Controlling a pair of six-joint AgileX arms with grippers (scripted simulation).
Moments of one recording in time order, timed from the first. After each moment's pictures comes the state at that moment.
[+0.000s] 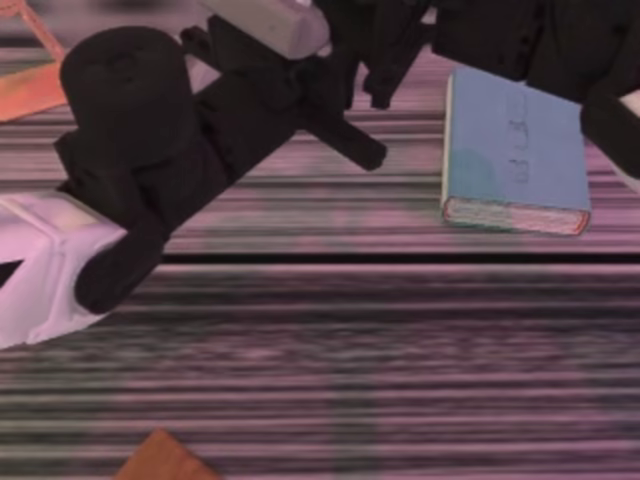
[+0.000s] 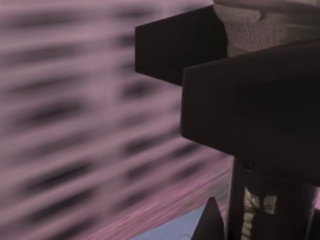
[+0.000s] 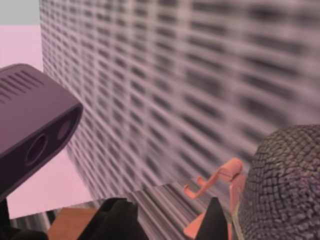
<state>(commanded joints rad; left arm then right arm) -0.63 1.49 0.82 0.71 0.15 0.02 0.52 1.65 1.12 0.57 -0.56 0.00</state>
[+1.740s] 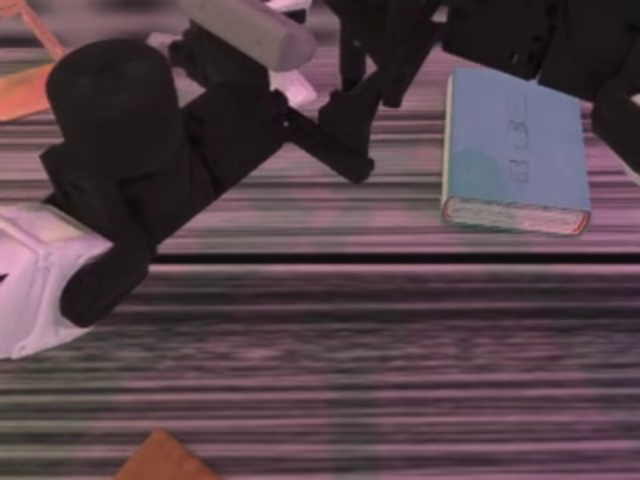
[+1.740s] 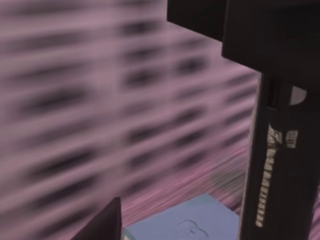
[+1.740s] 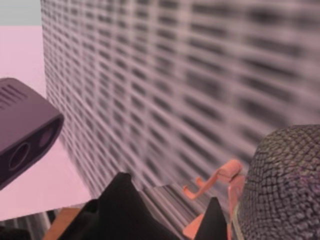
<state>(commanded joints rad) -0.62 1.46 0.76 0.70 0.14 0.03 0.50 1.63 1.12 0.57 -0.57 -0.01</state>
